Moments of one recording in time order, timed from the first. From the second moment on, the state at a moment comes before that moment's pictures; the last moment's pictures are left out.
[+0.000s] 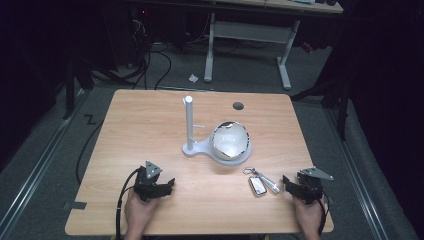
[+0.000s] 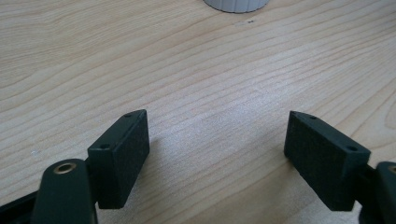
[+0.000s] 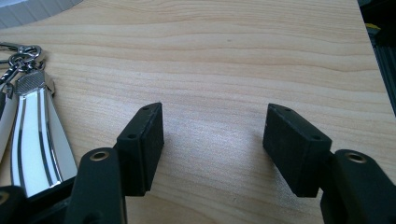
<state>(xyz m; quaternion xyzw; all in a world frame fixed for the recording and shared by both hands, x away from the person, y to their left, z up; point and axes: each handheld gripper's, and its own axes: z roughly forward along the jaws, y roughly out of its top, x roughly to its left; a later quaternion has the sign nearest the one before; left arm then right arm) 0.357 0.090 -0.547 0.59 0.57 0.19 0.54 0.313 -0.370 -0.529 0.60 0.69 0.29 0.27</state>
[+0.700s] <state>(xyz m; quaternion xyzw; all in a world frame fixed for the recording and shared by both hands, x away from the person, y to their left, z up) 0.357 0.090 -0.547 0.59 0.57 0.19 0.54 0.314 -0.370 -0.529 0.60 0.70 0.30 0.26</state>
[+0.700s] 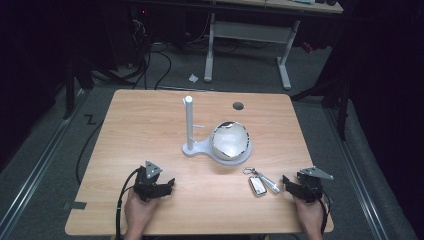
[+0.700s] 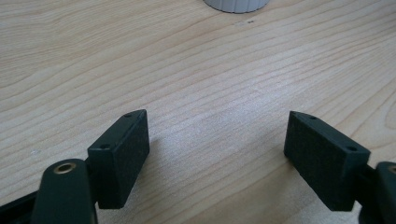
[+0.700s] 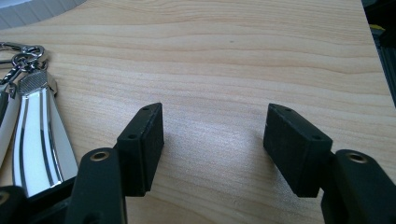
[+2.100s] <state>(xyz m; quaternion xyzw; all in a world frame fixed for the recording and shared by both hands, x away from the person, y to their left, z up) 0.357 0.090 -0.547 0.59 0.57 0.19 0.54 0.303 -0.334 -0.509 0.54 0.74 0.33 0.24</state>
